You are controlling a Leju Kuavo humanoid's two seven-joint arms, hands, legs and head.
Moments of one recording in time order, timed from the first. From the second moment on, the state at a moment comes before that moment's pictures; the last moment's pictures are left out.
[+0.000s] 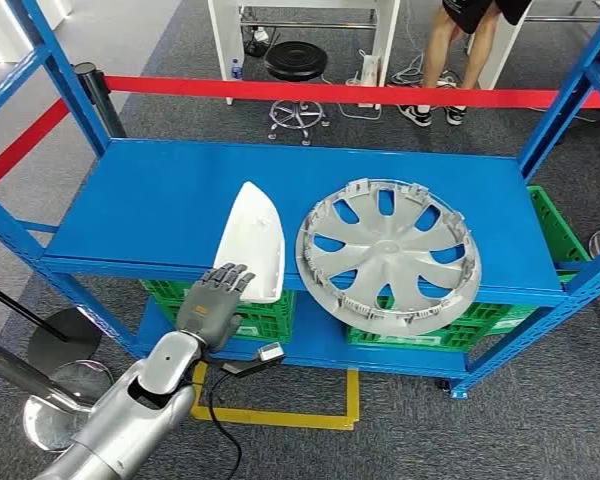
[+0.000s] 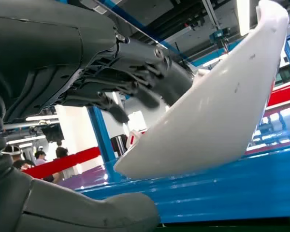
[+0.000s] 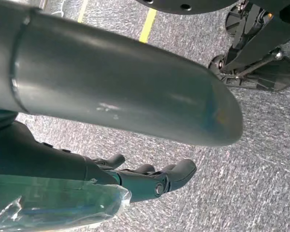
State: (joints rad) left arm -0.37 0.01 -0.74 -1.00 -1.37 0.24 0.13; right arm 0.00 0.18 -1.24 -0.35 1.44 0.13 -0.15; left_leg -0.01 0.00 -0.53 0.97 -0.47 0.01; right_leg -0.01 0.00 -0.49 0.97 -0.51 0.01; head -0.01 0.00
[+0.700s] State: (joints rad) left arm -0.38 0.03 -0.75 -1.00 -1.38 0.23 0.13; right arm 0.00 0.18 -1.24 -0.37 1.43 0.16 -0.17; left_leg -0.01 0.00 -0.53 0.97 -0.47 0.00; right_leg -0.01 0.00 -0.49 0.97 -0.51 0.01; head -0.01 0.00
